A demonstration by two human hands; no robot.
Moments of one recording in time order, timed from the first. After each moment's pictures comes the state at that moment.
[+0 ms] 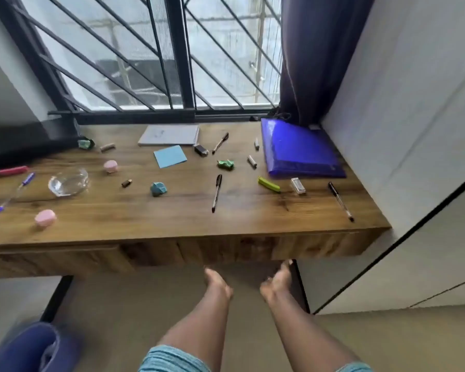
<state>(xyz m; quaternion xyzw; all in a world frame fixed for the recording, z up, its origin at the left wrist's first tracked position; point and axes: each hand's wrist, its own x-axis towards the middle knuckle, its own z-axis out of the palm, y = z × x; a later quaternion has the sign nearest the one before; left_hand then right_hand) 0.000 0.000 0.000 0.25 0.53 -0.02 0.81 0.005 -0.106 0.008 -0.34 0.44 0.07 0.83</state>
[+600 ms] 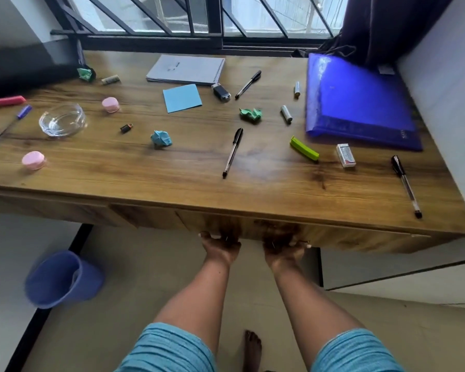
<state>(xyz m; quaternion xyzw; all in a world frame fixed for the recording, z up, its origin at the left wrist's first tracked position) 0.054 0.021 -0.087 0.04 0.47 0.04 0.88 0.070 -0.105 -0.079 -0.19 0.43 0.06 0.88</state>
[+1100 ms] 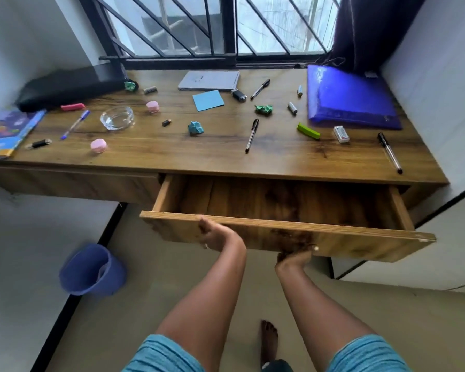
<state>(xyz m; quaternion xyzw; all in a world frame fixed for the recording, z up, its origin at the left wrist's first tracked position) -0.067 0.014 0.014 0.34 0.59 0.24 0.69 -0.069 -0.095 -0.034 -0.29 0.45 -0.01 0.85</state>
